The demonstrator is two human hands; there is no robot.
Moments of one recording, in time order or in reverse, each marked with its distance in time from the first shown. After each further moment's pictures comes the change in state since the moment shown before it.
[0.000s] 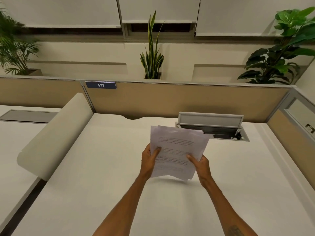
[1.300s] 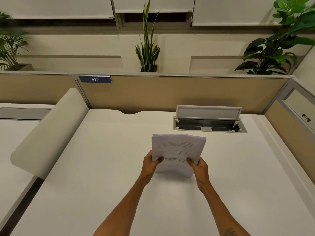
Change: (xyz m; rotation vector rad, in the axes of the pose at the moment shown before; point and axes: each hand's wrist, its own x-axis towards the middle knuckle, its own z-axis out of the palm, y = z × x) left_hand -0.014 -0.036 -0.001 0.007 -0.097 -0.159; right_hand -0.022 0.037 0.002 -0.053 0.087 0.032
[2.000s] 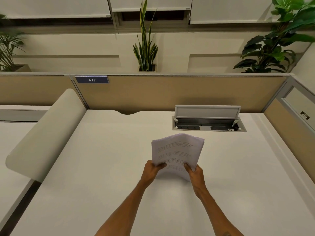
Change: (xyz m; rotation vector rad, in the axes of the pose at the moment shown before) left_hand 0.001 -0.017 0.003 0.134 -0.098 -0.003; right_hand -0.010 0.018 0.006 0.013 -0.009 0.036
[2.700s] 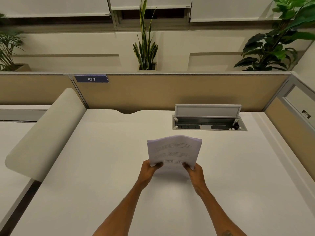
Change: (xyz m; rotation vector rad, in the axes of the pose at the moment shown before) left_hand -0.001 -0.005 -0.010 -0.068 0.005 0.020; right_hand 0.008 0.000 -0.001 -0.056 -0.051 0.009
